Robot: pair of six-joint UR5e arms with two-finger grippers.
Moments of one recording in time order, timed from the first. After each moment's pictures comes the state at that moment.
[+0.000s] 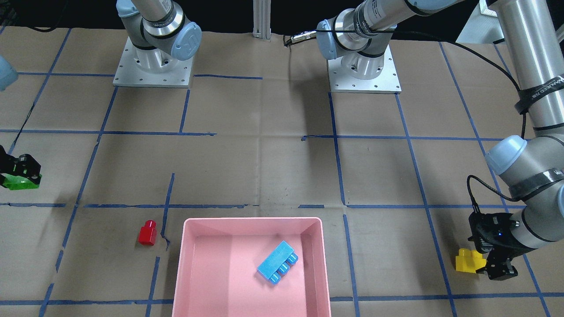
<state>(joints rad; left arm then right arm) -1.14 -2.22 -1.44 -1.01 1.55 2.11 0.97 -1.28 1.86 -2.17 -1.57 -0.74</state>
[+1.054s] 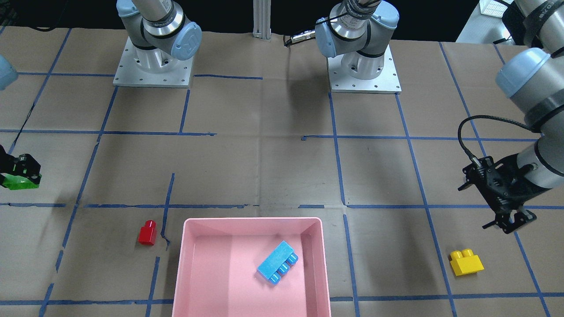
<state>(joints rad) -1.21 -1.88 -1.48 -1.37 1.53 1.54 0.97 -1.28 1.86 -2.17 -1.57 -0.74</state>
